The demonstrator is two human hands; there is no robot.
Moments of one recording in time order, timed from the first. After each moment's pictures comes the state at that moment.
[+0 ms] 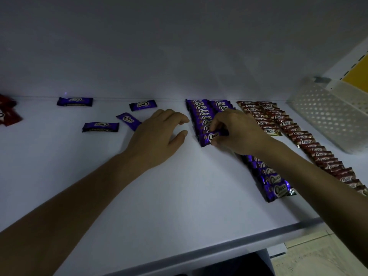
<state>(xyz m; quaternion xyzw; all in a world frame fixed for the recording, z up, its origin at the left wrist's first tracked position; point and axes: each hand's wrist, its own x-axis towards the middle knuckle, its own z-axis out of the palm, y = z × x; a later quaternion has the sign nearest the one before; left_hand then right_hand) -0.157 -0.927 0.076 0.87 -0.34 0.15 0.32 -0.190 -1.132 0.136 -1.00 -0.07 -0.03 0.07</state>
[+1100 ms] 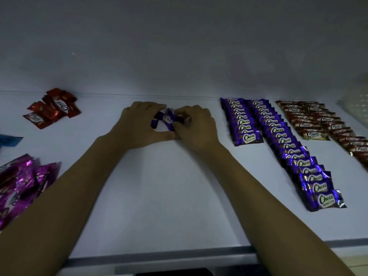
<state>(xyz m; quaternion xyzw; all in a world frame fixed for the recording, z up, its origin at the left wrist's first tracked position) -0.120 -0.825 0.072 0.96 -0.19 0.07 0.18 -0.146 -0.998 0.076 -0.94 -0.07 -0.11 0.32</state>
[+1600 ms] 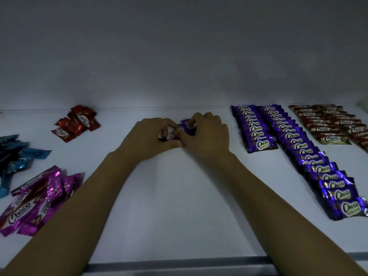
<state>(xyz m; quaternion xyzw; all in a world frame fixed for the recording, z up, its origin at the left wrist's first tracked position) -0.137 -0.816 0.080 0.93 -0.24 0.12 0.26 -0.147 -0.988 0.080 -0.96 -0.03 -0.14 0.22</state>
